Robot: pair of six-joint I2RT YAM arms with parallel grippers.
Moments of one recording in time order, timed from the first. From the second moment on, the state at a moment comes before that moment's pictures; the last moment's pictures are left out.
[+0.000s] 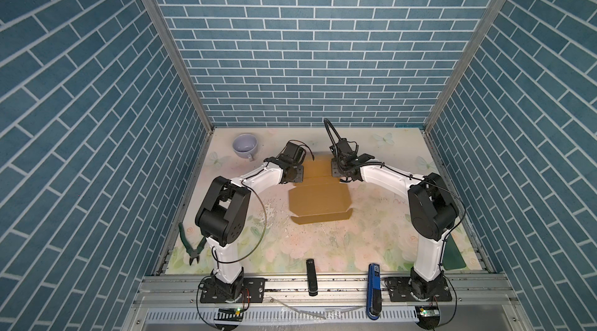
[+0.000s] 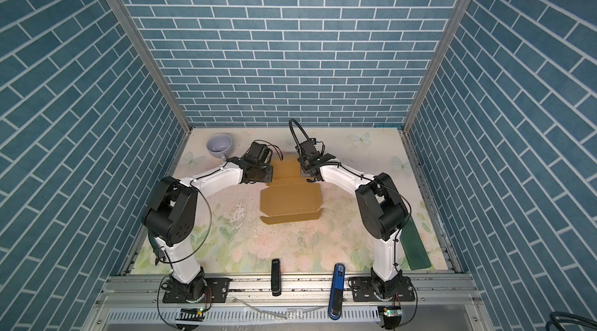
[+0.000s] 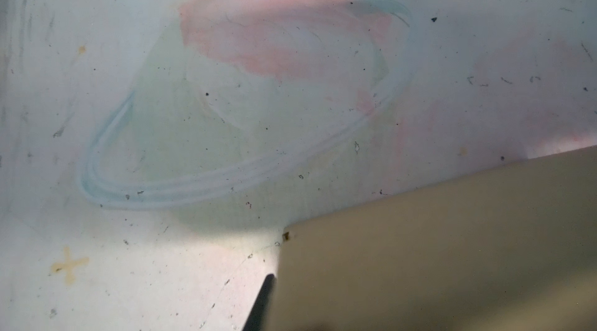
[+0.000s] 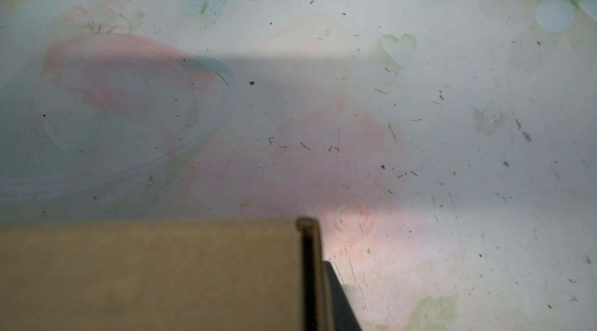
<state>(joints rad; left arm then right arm) -0.49 1.85 1.26 -0.44 -0.11 -0.35 0.67 1.92 1.42 -0.46 0.30 0.44</state>
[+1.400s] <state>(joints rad) -0.43 1.81 1.16 -0.28 0.02 -0.44 0.65 1.97 1.48 -0.53 0.16 0.44</state>
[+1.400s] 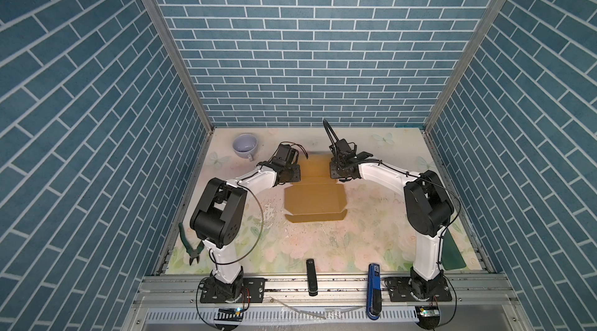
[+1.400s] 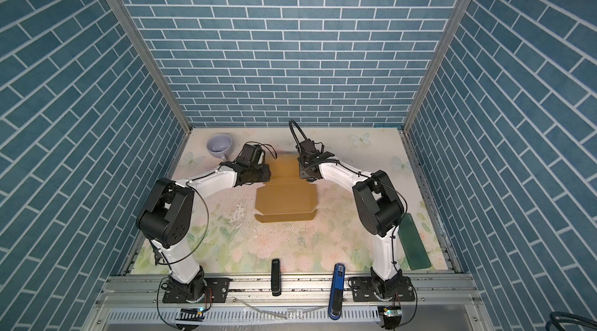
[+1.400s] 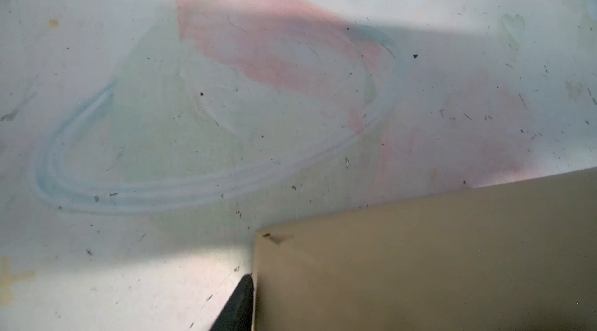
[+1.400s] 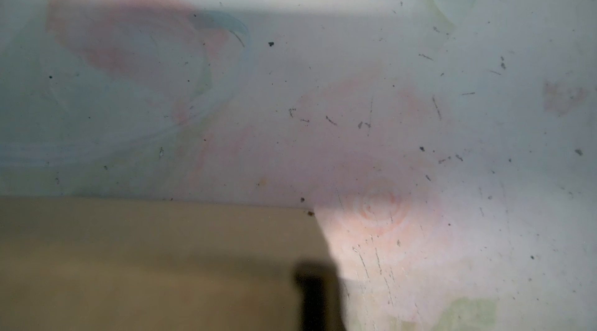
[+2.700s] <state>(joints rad) -0.39 1.95 1.53 -0.69 0.03 -0.37 0.62 1.92 1.59 -0.71 0.00 0.44</state>
